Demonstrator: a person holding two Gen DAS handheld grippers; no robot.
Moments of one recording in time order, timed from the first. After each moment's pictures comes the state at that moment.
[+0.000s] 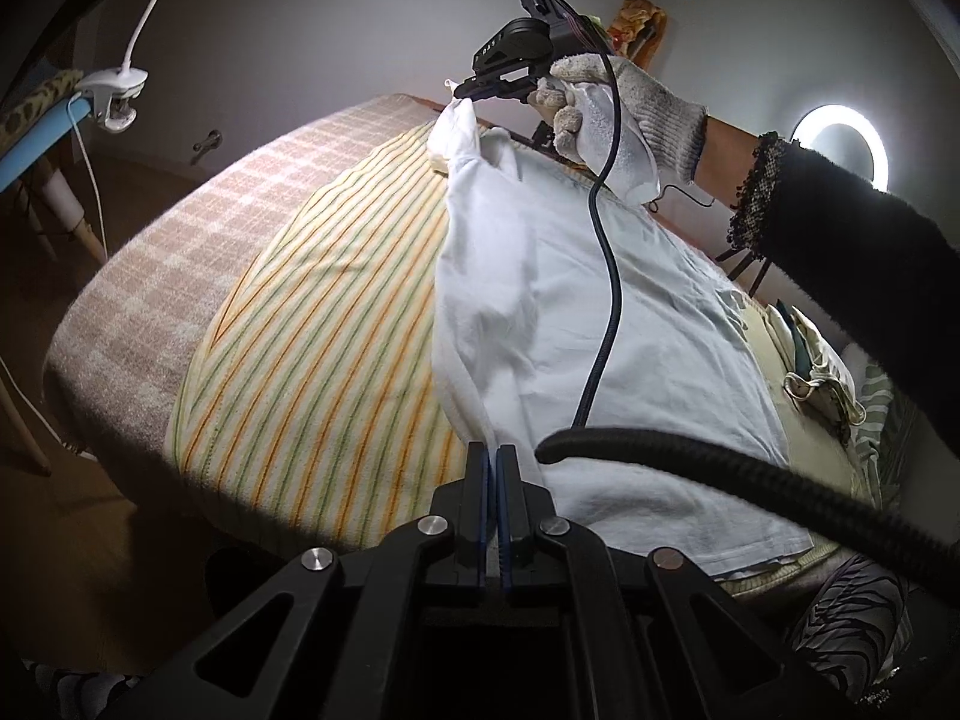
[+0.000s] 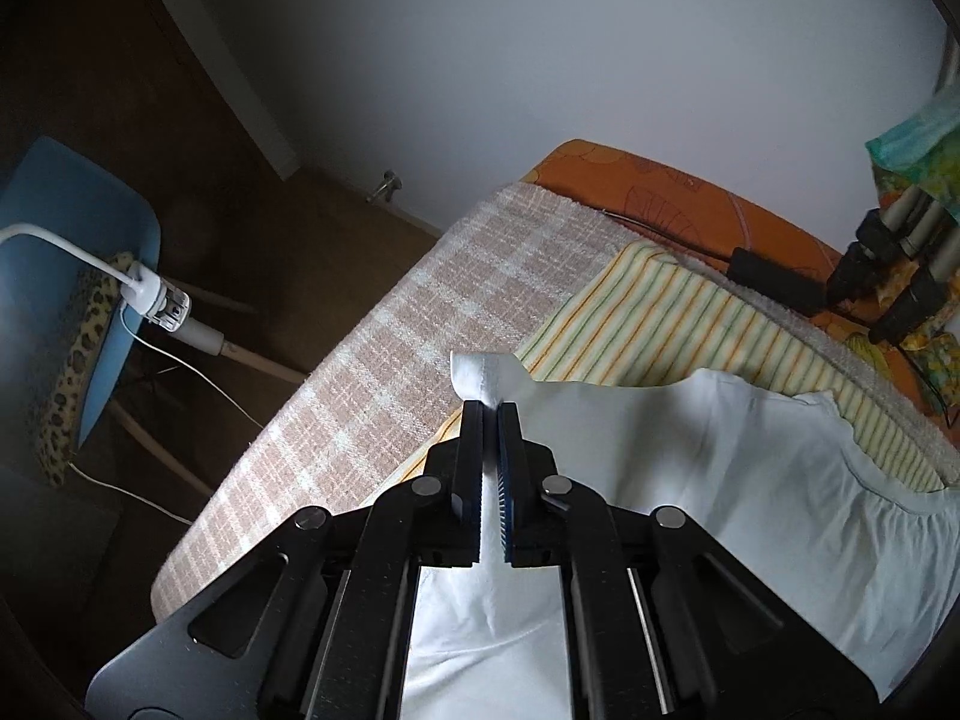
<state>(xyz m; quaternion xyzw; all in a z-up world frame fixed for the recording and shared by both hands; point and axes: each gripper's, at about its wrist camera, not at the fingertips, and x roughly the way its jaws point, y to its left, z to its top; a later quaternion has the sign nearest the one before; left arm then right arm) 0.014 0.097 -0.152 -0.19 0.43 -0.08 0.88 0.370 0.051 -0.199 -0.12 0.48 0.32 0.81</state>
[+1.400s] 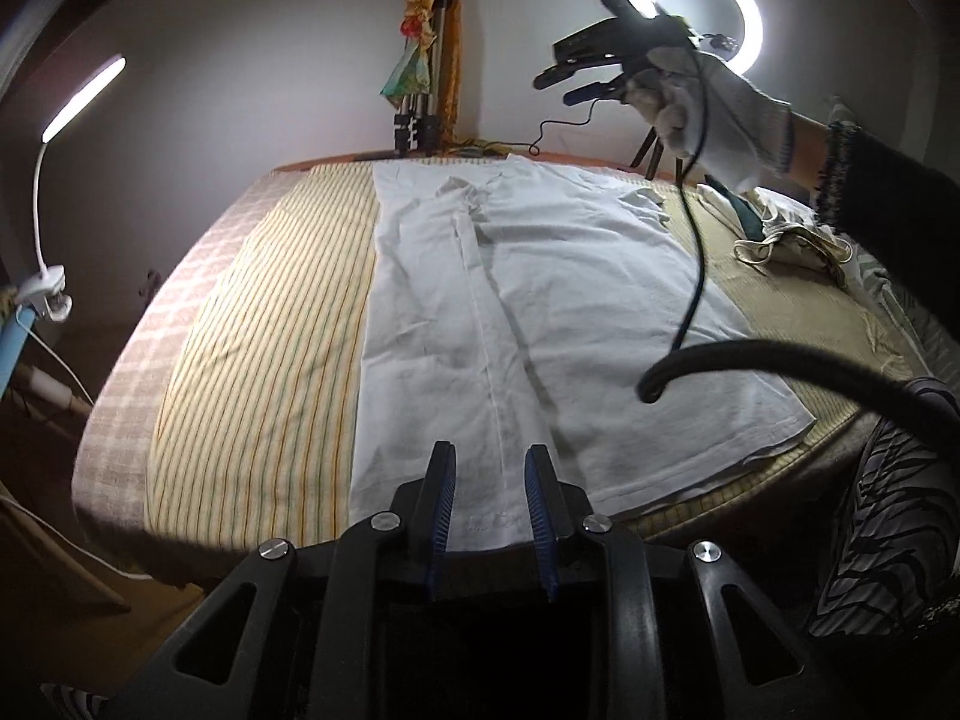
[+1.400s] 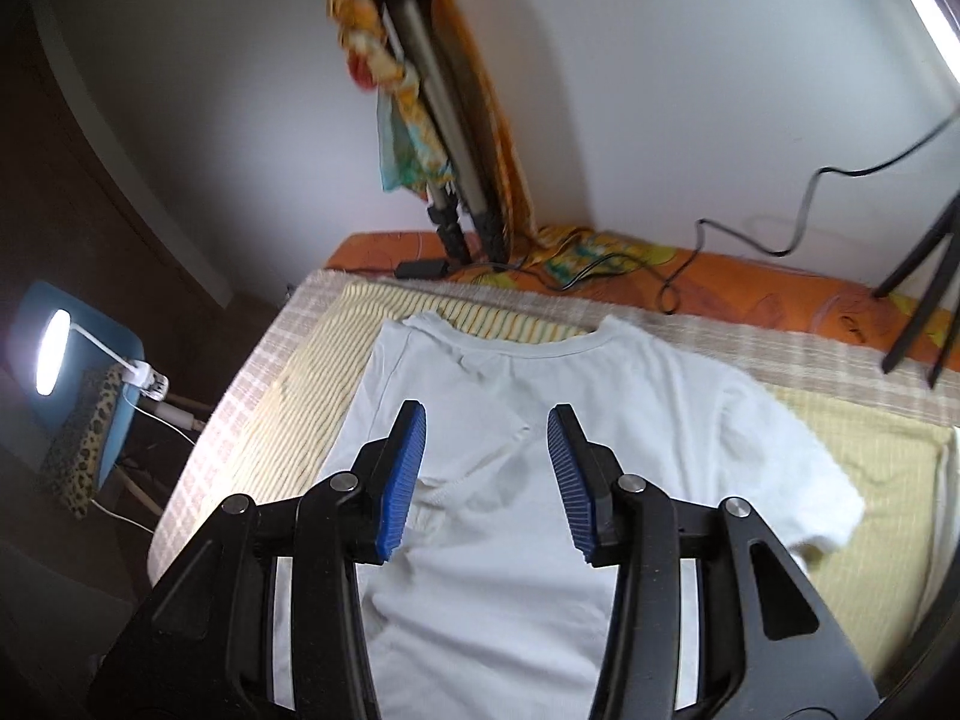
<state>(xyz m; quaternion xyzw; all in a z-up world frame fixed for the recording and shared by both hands) -0.017 -0.014 -0.117 0.01 0.41 -0.13 0.90 0.289 -0.266 -0.090 0.00 0.41 0.22 0.89</state>
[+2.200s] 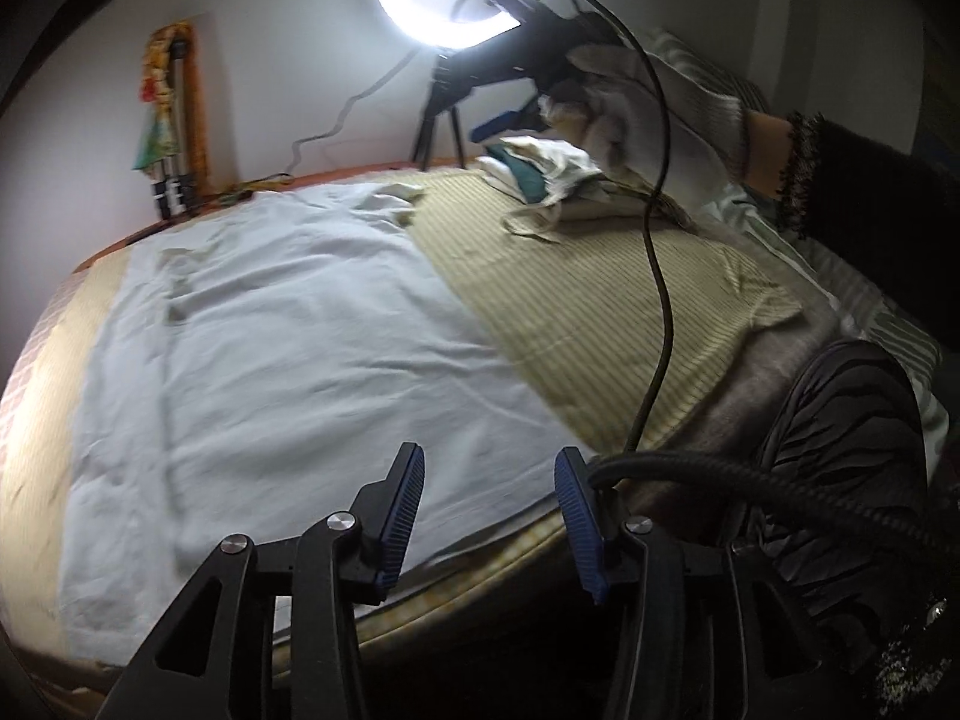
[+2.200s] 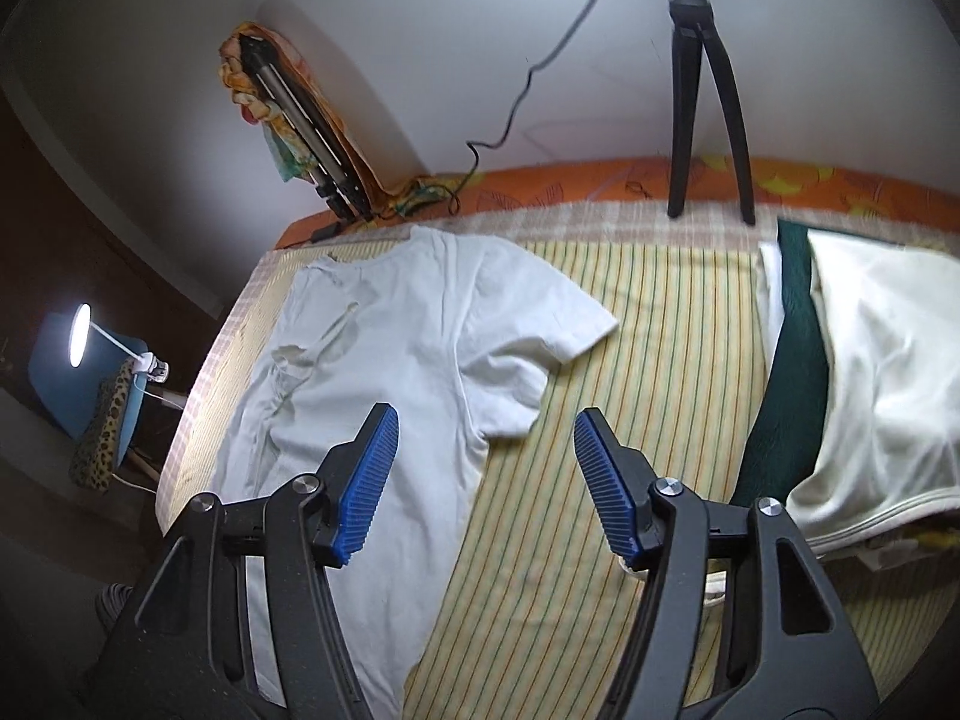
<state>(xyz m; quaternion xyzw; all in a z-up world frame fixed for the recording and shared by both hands) -0.010 -0.210 -0.130 0.07 0.39 -0.30 0.87 0.228 -0.462 -0.114 0.06 0.46 0.19 0.87</state>
